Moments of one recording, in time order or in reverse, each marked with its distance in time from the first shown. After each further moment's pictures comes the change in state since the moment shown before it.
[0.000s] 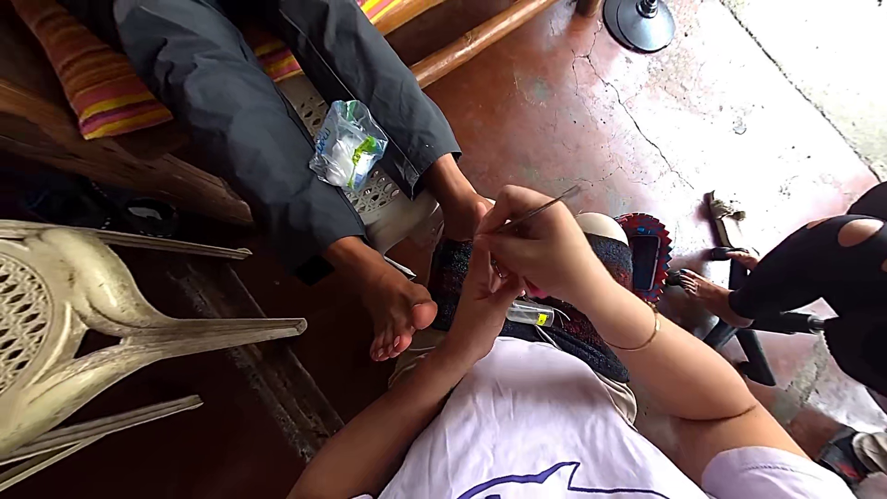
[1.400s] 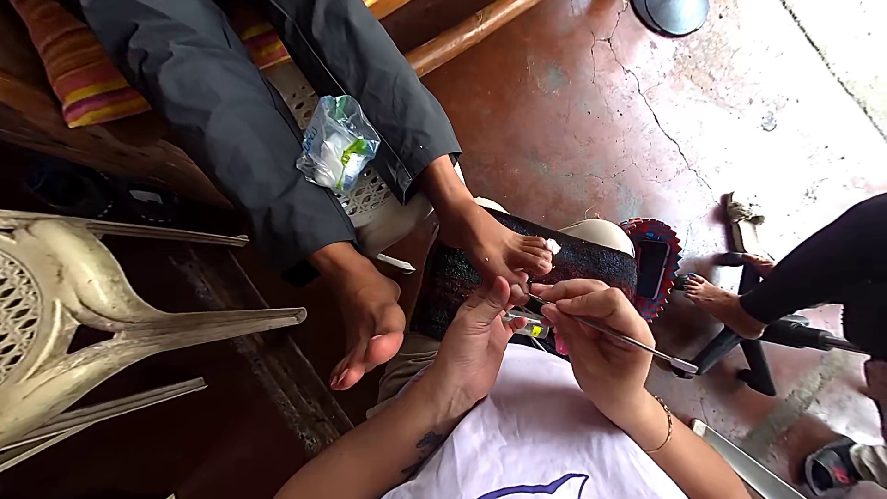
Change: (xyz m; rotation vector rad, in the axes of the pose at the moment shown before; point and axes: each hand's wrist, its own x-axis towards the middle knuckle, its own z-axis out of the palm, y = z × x) left_hand -0.004 0.016 0.023 -0.439 0.364 -0.471; right_hand -0.093 0.032 -0.017 0.159 0.277 -0.138
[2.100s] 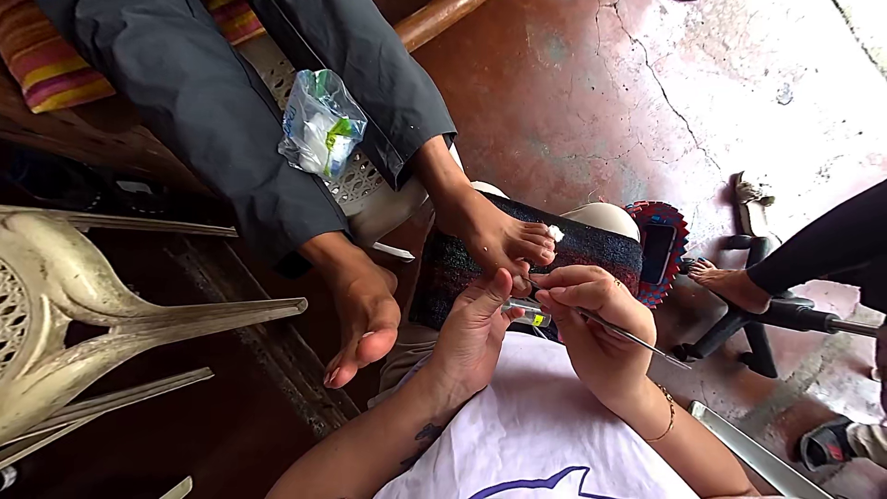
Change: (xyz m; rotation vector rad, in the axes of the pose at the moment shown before) left_hand 0.001 -0.001 -0.005 0.032 0.003 0.003; right_hand -0.001 0.001 0.001 -0.169 -0.020 -0.006
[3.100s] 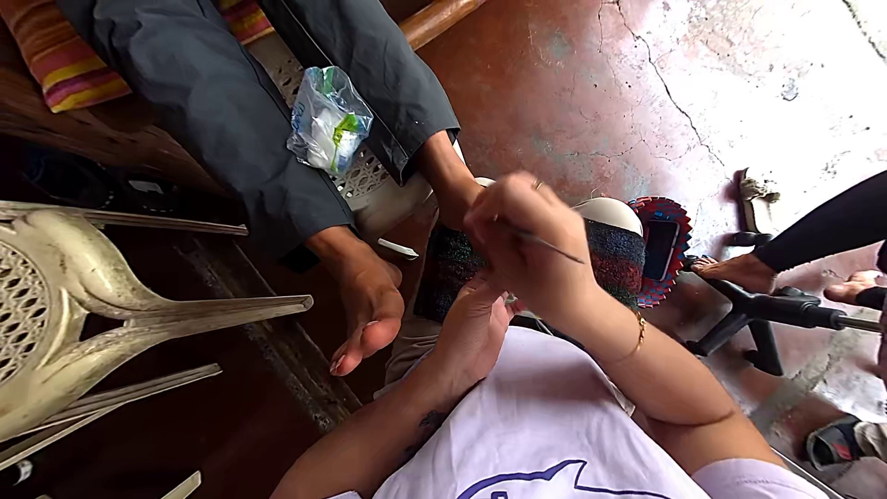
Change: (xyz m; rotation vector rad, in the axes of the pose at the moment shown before) left_hand -0.006 0.004 0.007 0.001 0.043 0.026; right_hand 0.085 -0.016 0.046 -0.162 -0.200 -0.142
